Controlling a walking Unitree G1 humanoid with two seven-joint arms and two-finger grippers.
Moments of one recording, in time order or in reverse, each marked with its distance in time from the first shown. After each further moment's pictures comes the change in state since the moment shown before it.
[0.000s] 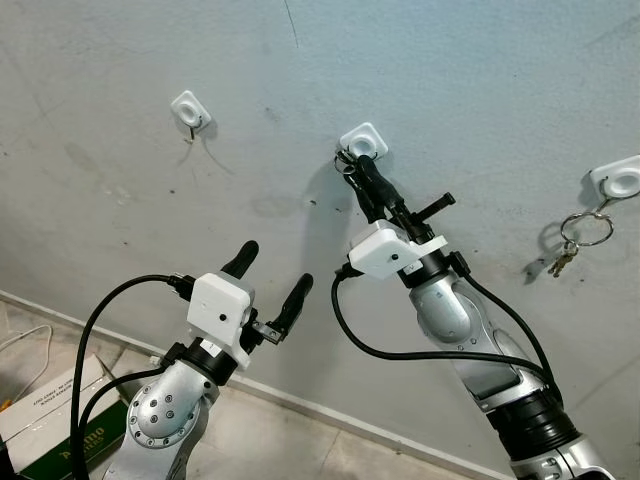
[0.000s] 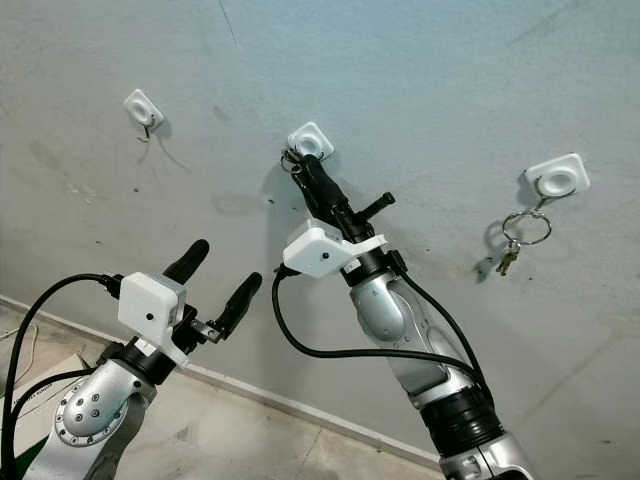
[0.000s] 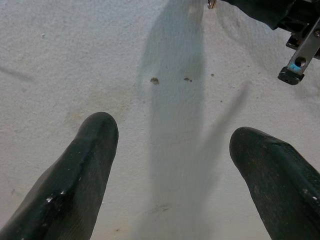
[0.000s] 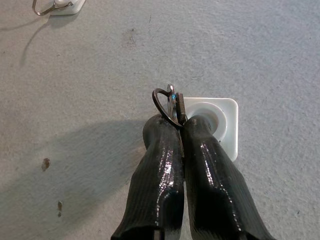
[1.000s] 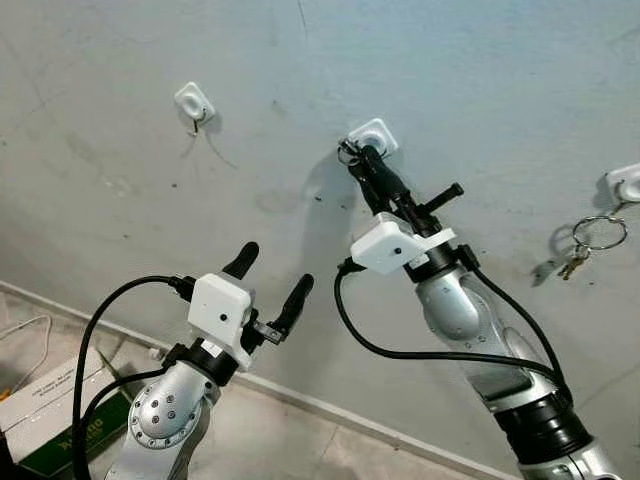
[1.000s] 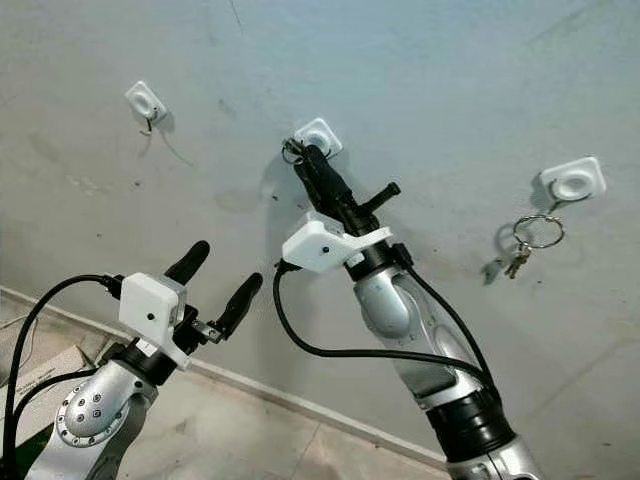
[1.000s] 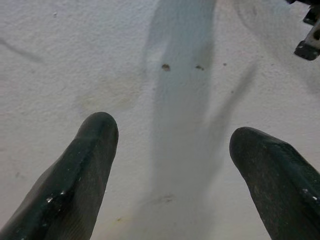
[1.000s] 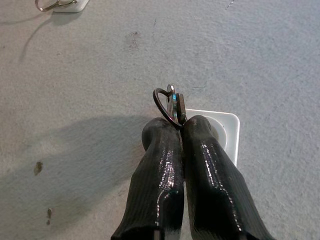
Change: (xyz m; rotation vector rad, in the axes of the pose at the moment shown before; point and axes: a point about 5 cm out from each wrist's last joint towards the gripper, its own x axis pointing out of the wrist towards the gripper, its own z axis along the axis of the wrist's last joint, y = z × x) left arm 0.000 -0.001 -0.001 -0.013 0.004 0.005; right arm 0.000 -0.017 0.009 -0.058 0.011 -0.003
